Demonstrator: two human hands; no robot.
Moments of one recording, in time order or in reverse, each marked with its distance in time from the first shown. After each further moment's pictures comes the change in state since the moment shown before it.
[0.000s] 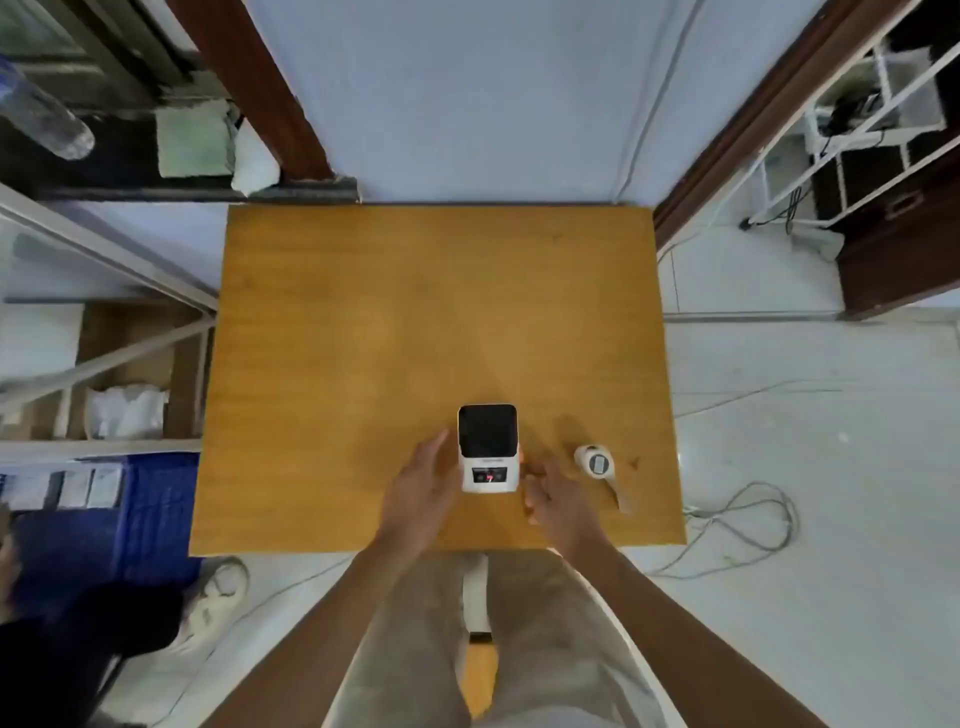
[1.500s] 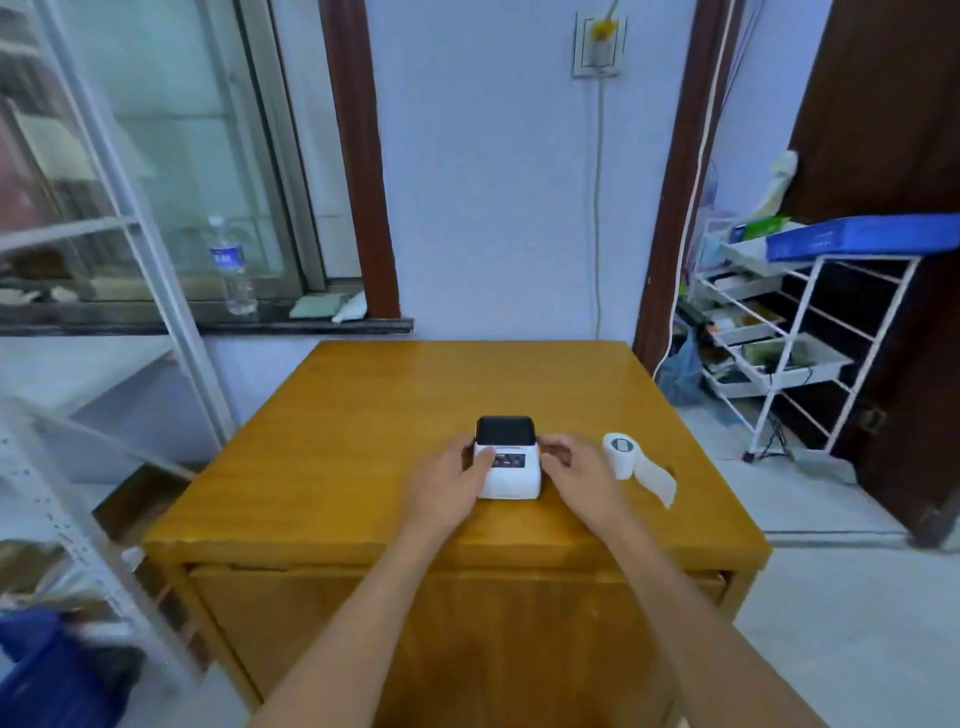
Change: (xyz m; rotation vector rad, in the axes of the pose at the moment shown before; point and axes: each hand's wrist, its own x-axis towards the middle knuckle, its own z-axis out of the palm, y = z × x) left_hand 0.007 -0.064 0.073 0.192 0.578 0.595; right_hand 0.030 0.044 0.041 0.133 0.530 -0.775
